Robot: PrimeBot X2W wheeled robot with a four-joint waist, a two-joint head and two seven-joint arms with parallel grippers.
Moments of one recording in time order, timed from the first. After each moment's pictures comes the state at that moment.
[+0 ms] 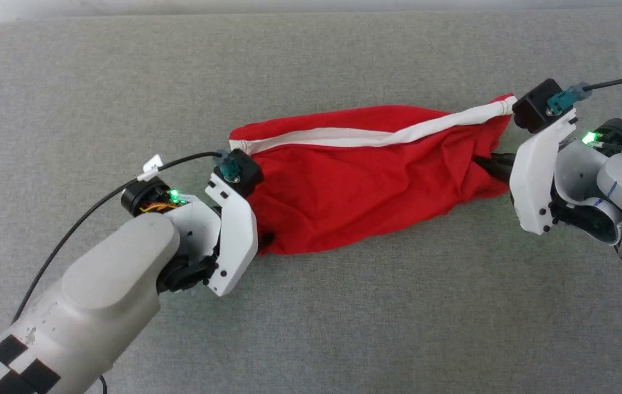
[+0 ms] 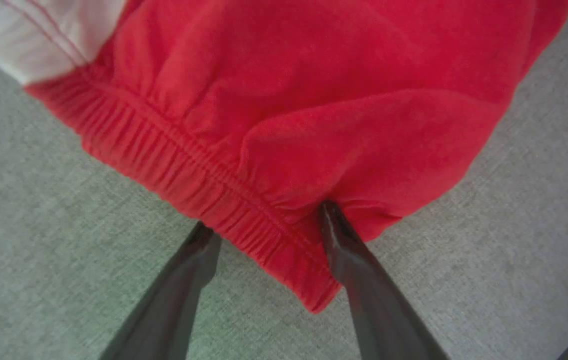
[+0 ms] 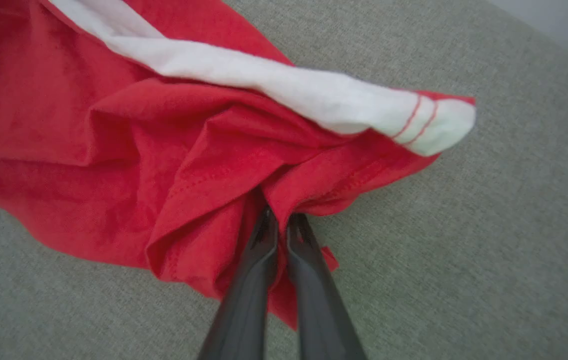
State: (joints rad) left arm -0.81 0.51 -0.98 0.36 -0.77 -0.12 0.60; right arm -1.07 -0.63 1.27 0.58 1.12 0.13 0.24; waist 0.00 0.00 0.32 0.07
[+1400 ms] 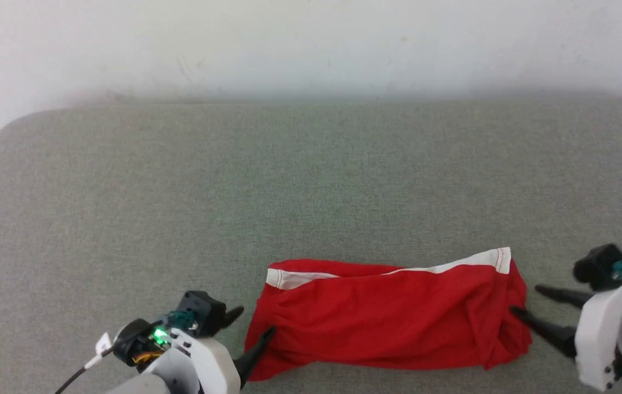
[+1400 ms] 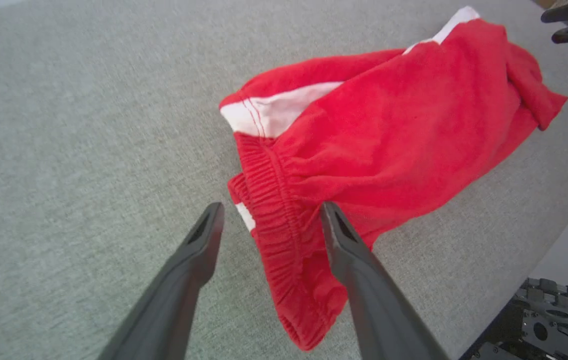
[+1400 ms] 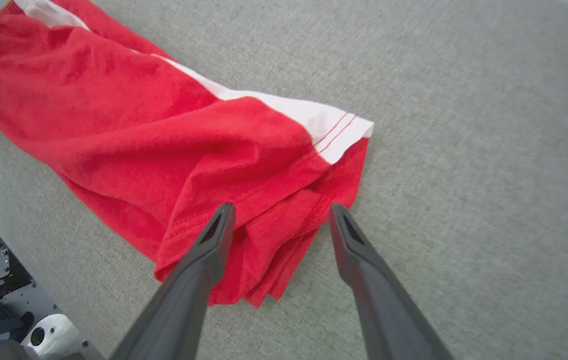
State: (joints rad) left arm -0.37 0.64 -1.02 0.13 -0.84 0.09 0.06; right arm -0.54 -0.89 1.16 0.29 1.08 0.13 0.02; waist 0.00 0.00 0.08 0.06
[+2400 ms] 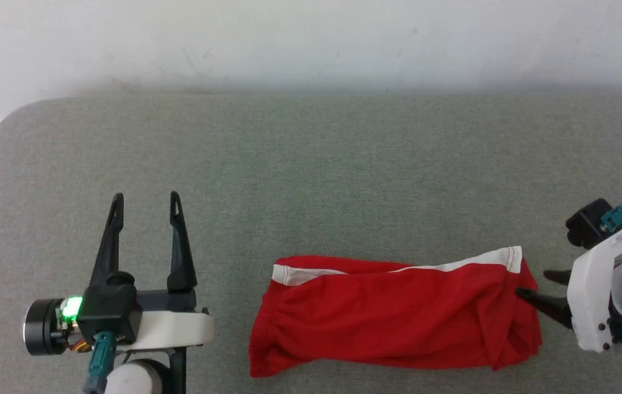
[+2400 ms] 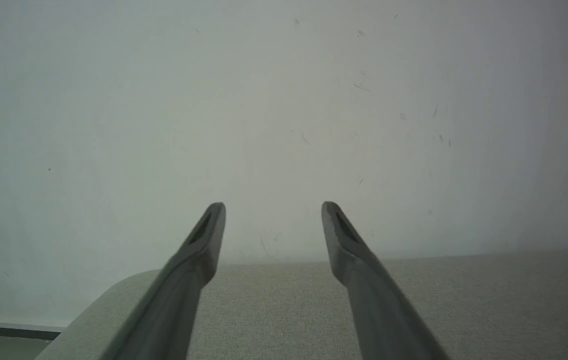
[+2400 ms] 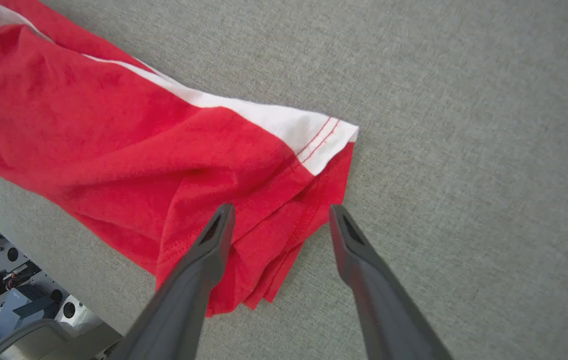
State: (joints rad) left arm -0.10 0.39 -0.39 -0.18 -0.28 0.52 -0.26; right arm -0.46 -0.83 0.73 0.16 0.98 0.13 0.55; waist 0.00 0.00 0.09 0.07
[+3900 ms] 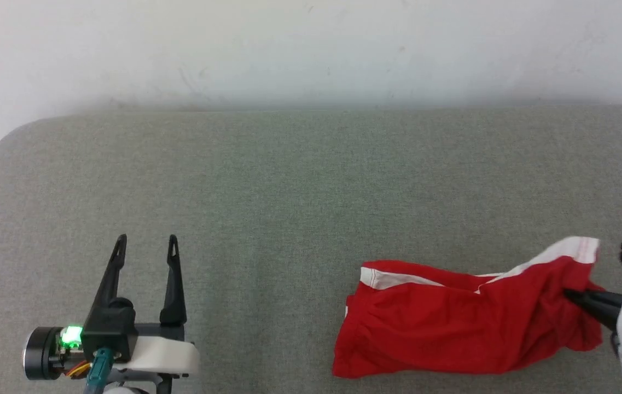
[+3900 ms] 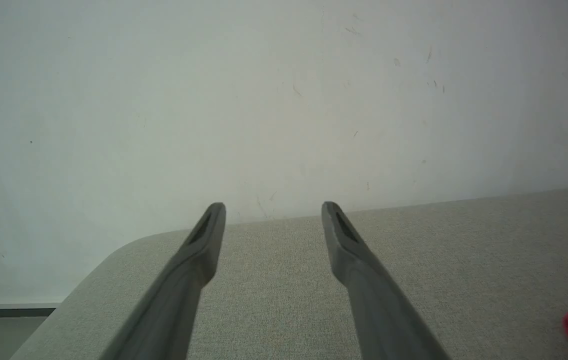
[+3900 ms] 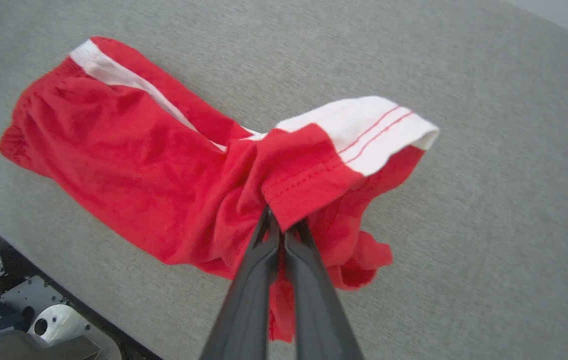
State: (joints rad) left arm 0.02 0.14 -0.06 -0.02 -0.02 0.12 -0.26; right arm -0.23 -0.95 0.55 0.06 0.95 0.13 0.41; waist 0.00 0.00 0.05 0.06
